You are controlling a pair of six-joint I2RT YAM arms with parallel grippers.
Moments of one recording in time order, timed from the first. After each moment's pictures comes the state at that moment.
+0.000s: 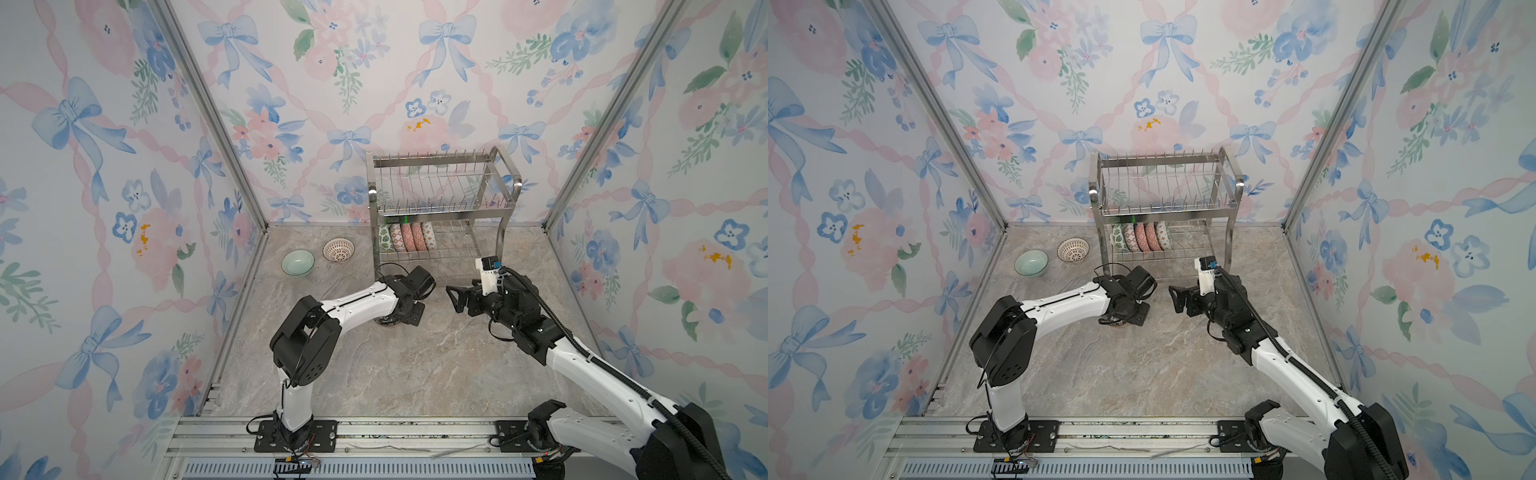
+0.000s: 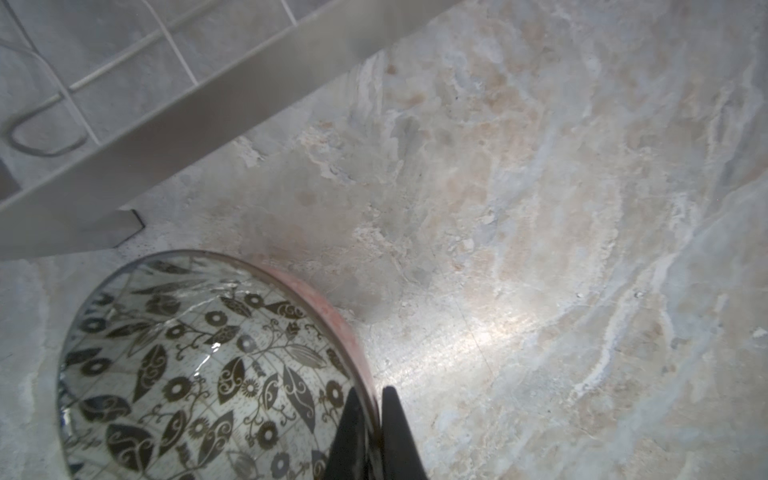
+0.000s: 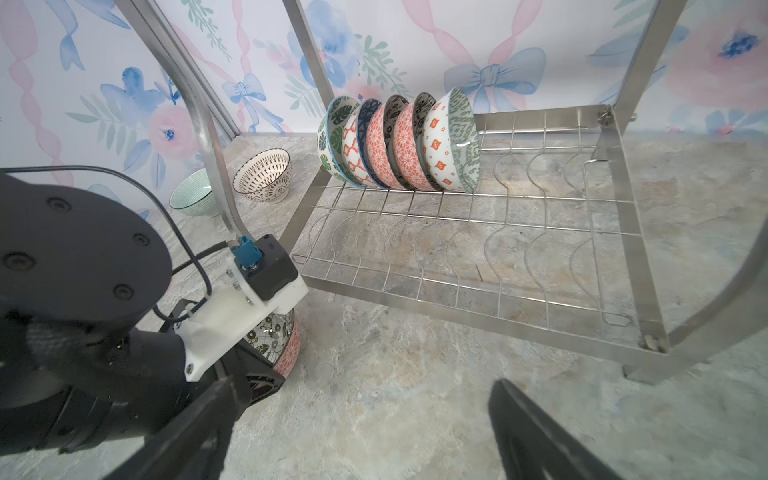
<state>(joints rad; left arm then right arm) -0.81 1.89 1.39 -0.71 -0.12 -0.37 0.46 1.07 0.69 -0.01 -0.10 0.26</state>
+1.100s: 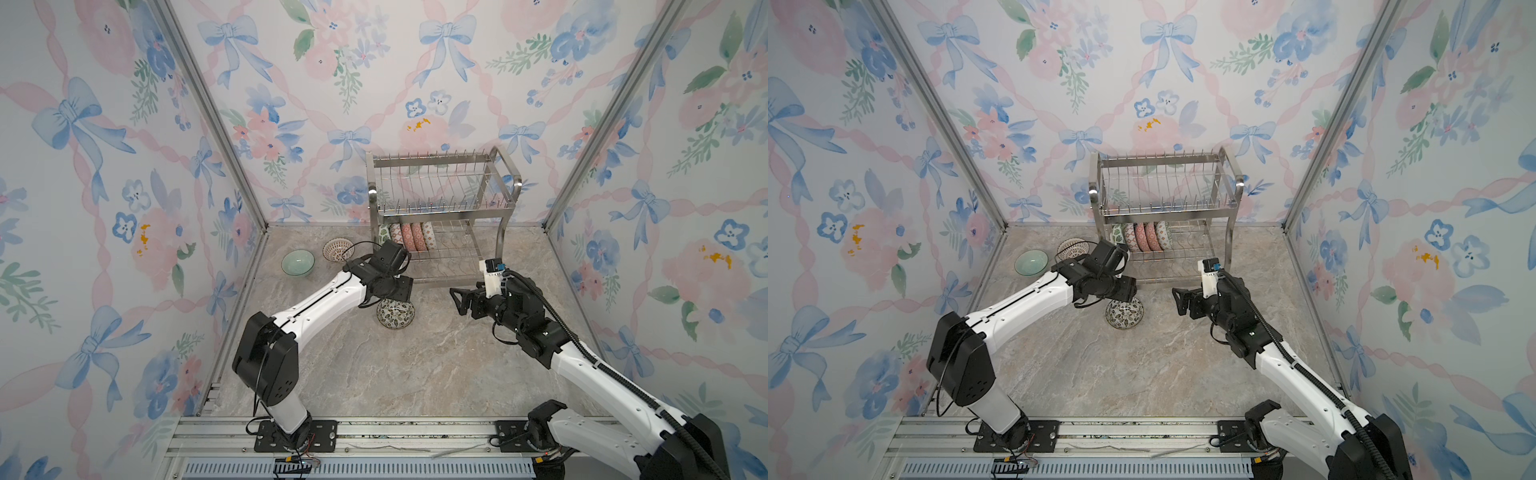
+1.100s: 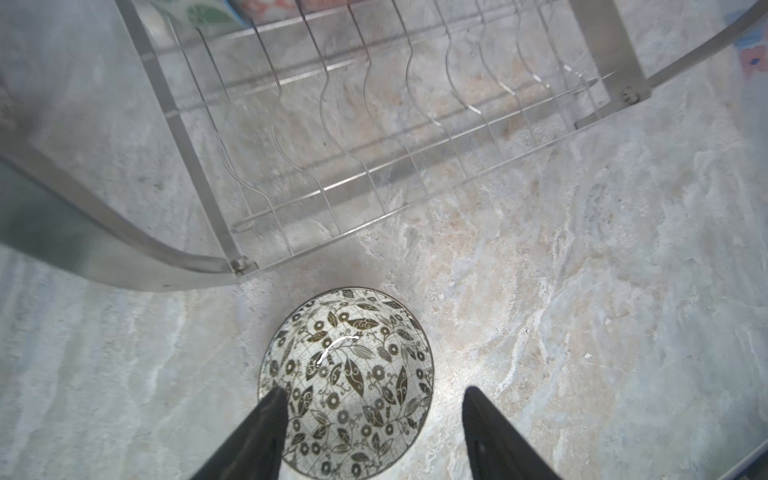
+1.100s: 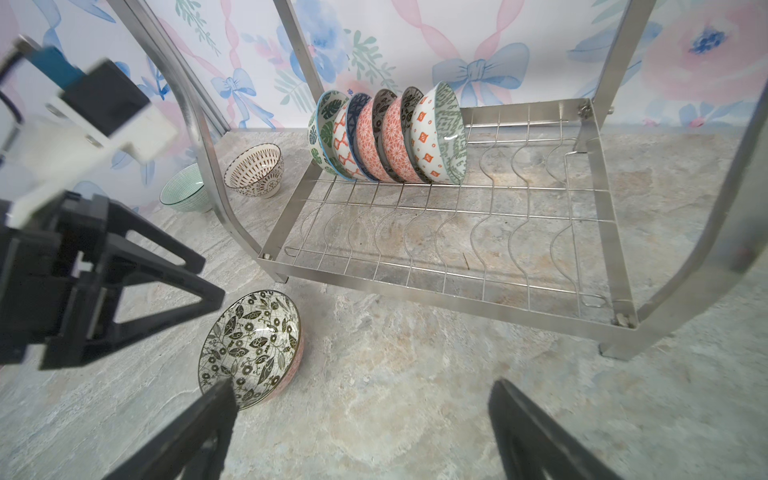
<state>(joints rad) -0.64 1.63 1.39 -0.71 -0.01 -0.36 0.49 1.04 0.69 -0.08 -0.07 0.25</state>
